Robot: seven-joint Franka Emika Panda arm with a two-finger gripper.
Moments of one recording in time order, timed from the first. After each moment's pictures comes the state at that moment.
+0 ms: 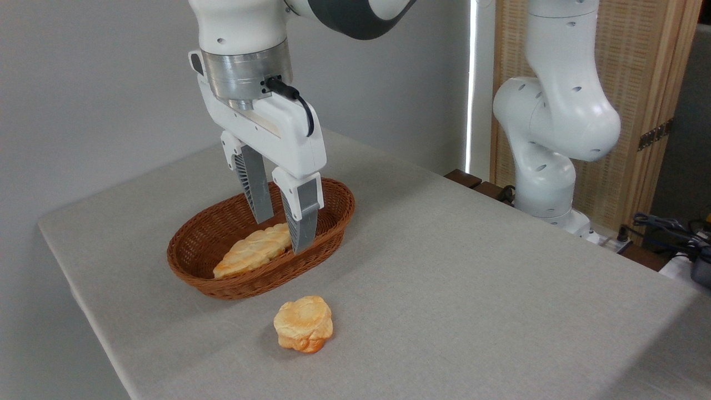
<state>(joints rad) -0.18 0.02 0.18 -1.67 -0.09 1.71 0.78</state>
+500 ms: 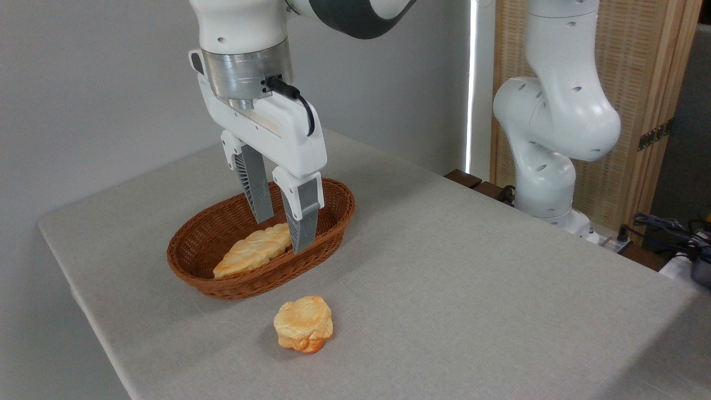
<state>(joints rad) -0.18 0.02 0.18 -1.67 -0.09 1.71 0.78</state>
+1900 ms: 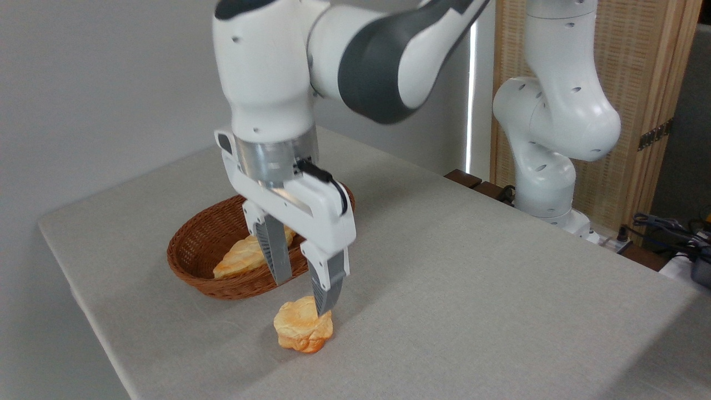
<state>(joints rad) -0.18 0.04 0.23 -1.89 -0.09 1.96 0.79</state>
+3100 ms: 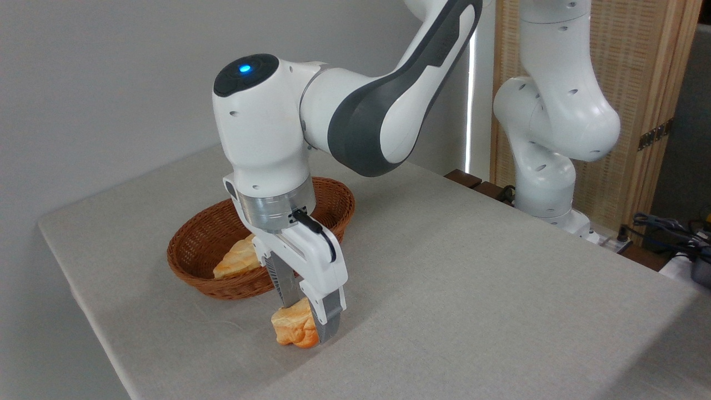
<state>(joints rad) -0.19 0.12 0.21 -1.94 -0.09 2.03 0.85</state>
